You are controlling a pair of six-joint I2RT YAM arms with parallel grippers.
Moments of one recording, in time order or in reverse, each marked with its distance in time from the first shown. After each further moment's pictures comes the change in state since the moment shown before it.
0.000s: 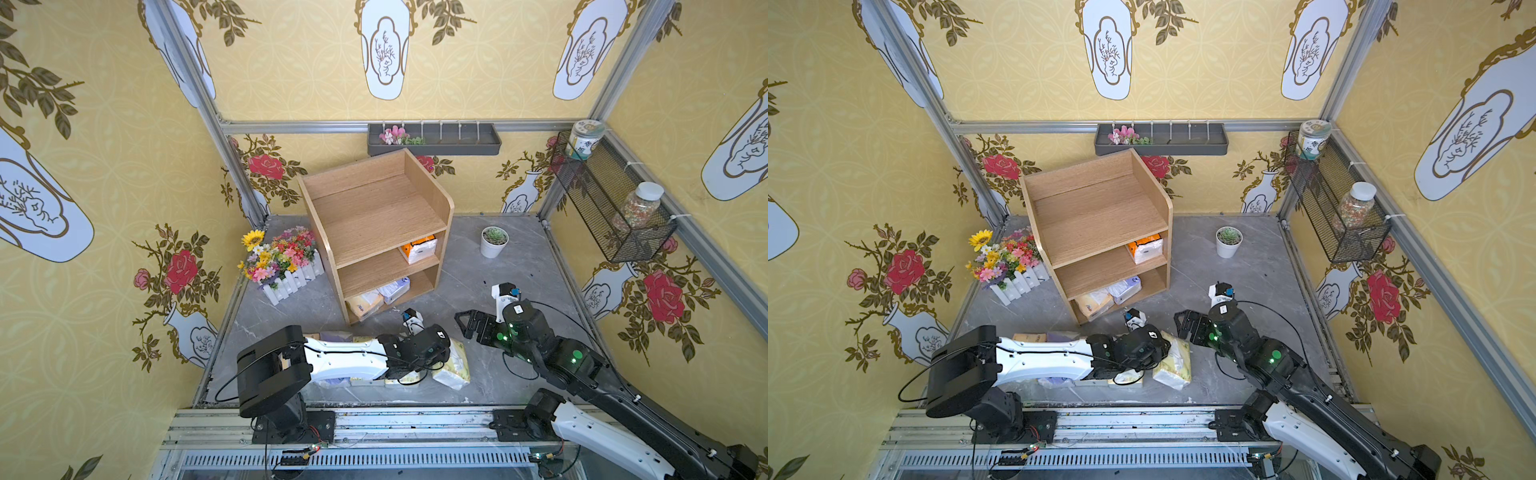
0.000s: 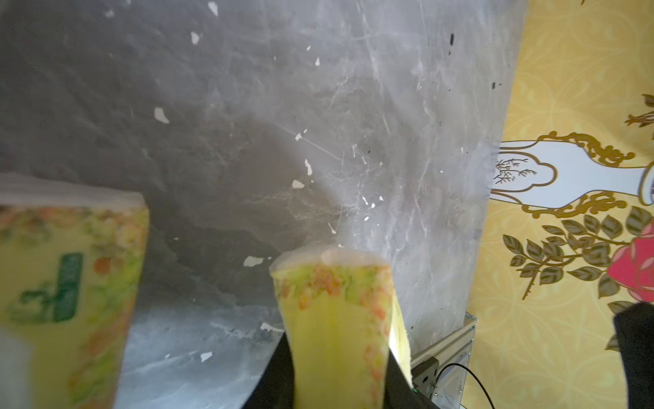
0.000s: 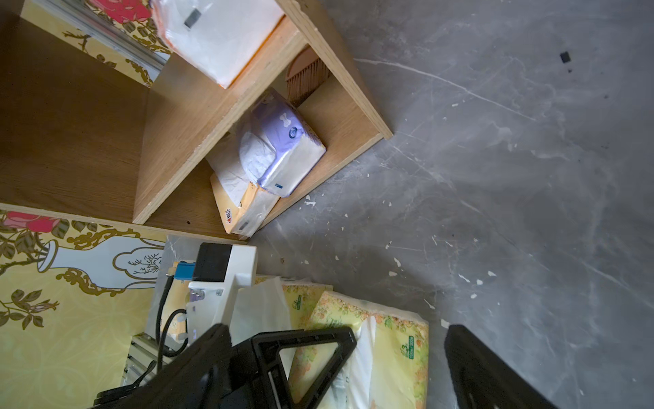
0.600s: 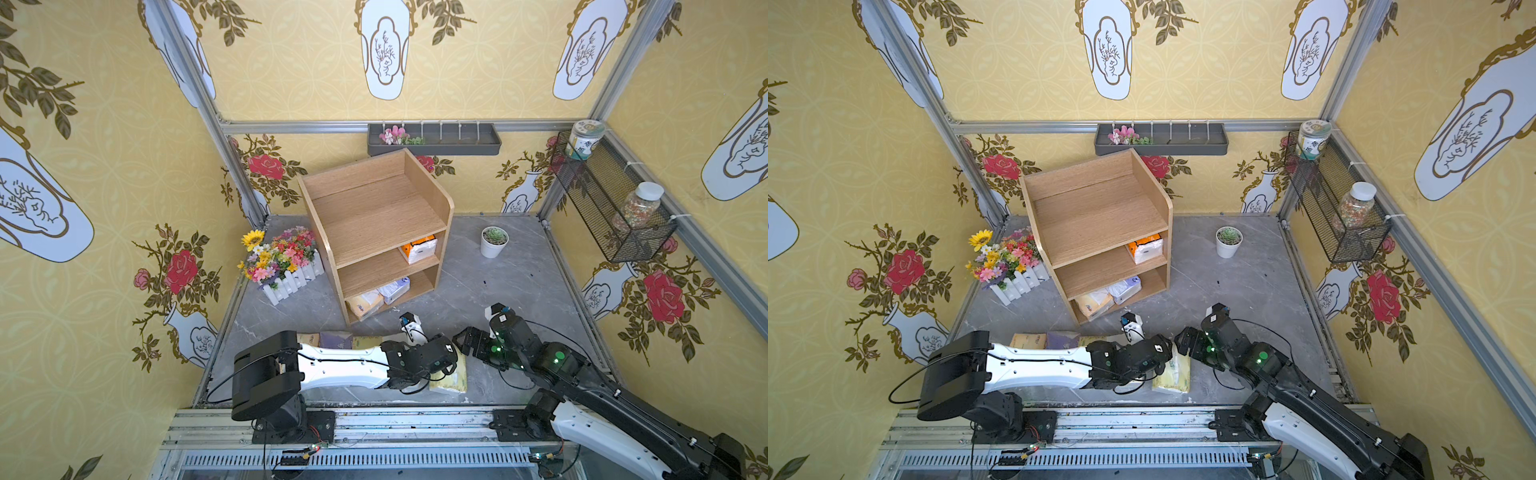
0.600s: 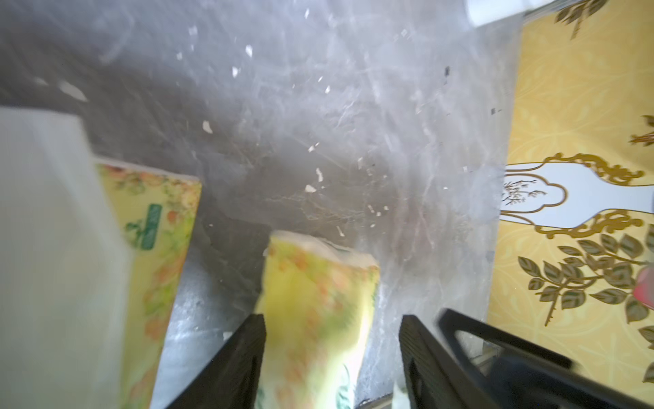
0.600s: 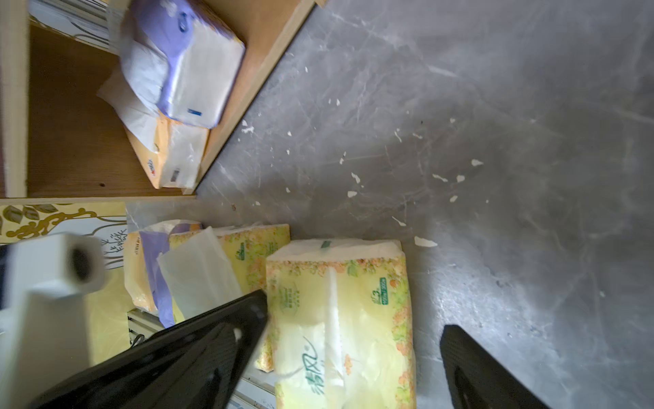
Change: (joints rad) left arm -0.104 -0.075 0.046 -0.195 -0.253 -0.089; right arm -0.005 0.069 -0.137 -0.026 -0.169 0.149
